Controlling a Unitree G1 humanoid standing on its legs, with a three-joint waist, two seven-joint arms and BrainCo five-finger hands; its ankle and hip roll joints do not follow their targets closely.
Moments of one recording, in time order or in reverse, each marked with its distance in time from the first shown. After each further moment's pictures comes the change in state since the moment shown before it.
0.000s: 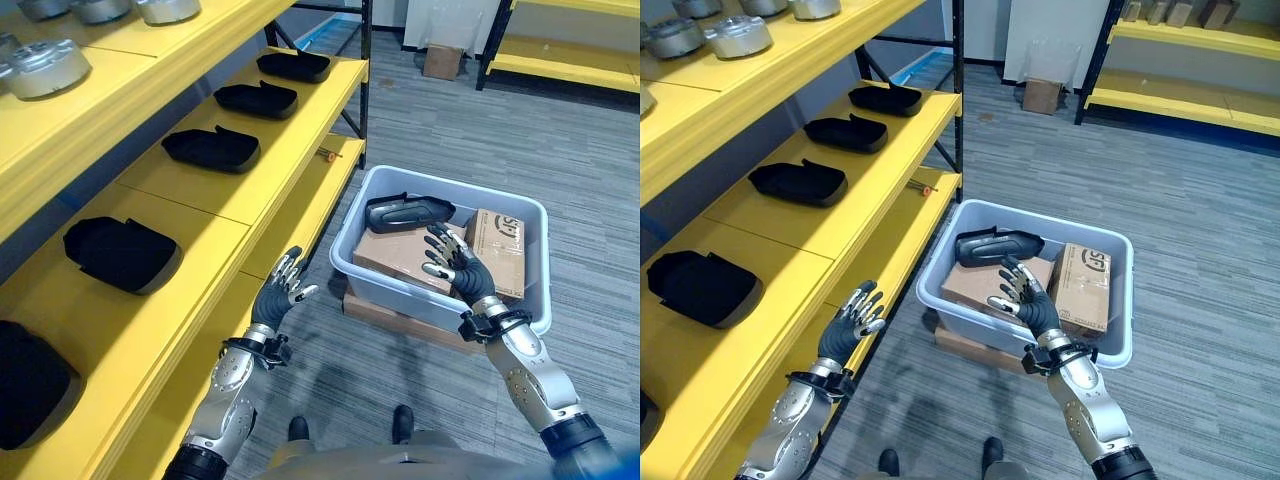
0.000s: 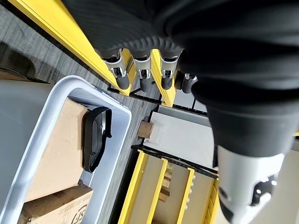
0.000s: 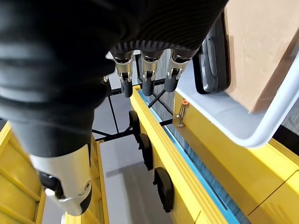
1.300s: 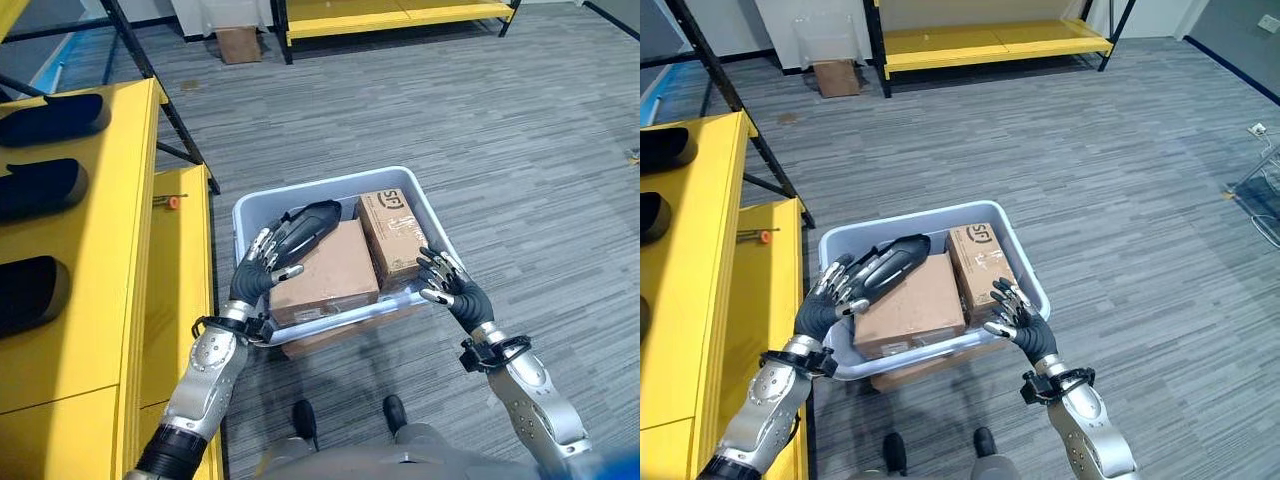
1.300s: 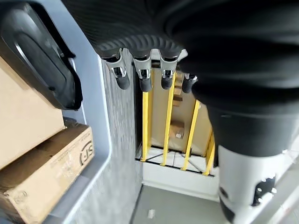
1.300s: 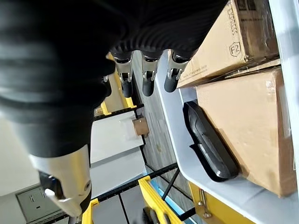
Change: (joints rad) left arm -0.225 0.057 -0.021 0.182 0.124 -0.051 0.089; right arm 0.105 0.013 0.035 -0.108 0.012 0.016 0.059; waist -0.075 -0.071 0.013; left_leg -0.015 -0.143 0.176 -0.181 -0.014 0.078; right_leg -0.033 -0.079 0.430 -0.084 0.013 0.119
